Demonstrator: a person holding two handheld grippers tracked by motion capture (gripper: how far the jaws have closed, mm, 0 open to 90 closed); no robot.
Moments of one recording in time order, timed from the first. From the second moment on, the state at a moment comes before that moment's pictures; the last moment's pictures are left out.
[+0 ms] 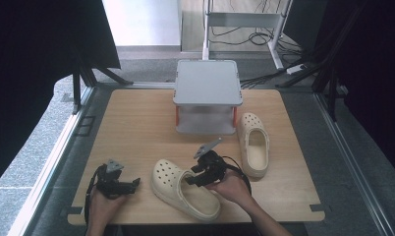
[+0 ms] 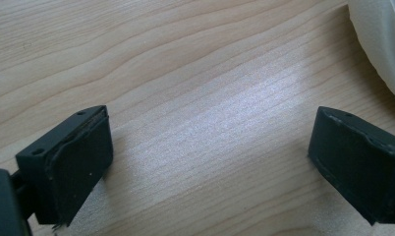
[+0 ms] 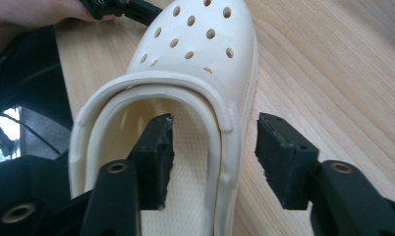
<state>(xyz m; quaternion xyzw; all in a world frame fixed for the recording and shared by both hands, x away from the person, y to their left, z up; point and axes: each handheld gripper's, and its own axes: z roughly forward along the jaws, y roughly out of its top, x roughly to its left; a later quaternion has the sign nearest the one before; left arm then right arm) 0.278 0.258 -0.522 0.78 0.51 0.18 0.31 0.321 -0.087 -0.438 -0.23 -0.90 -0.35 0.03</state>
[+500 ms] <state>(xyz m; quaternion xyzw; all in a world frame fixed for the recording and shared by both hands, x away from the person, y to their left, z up) 0.278 0.258 -0.522 0.78 0.51 0.18 0.31 0.337 -0.160 -0.417 -0.31 -0.88 -0.36 -0.01</state>
